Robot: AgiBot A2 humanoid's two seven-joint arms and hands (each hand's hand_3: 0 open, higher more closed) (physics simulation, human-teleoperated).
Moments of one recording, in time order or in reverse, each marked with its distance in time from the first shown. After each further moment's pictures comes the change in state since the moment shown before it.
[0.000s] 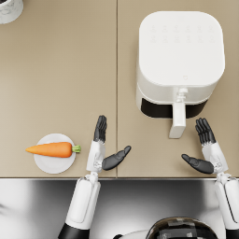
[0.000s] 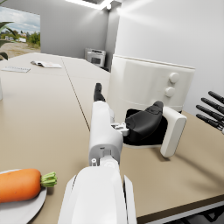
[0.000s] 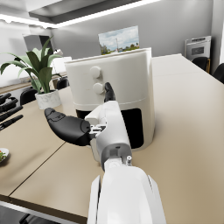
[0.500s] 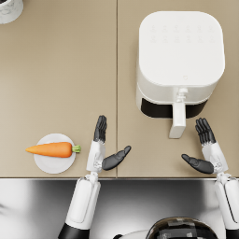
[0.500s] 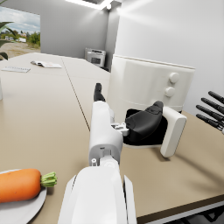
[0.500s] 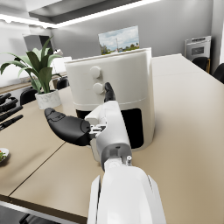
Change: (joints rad) left arm 0.000 0.000 0.000 0.000 0.000 0.000 0.000; right arm 0.000 0.000 0.000 0.000 0.000 0.000 0.000
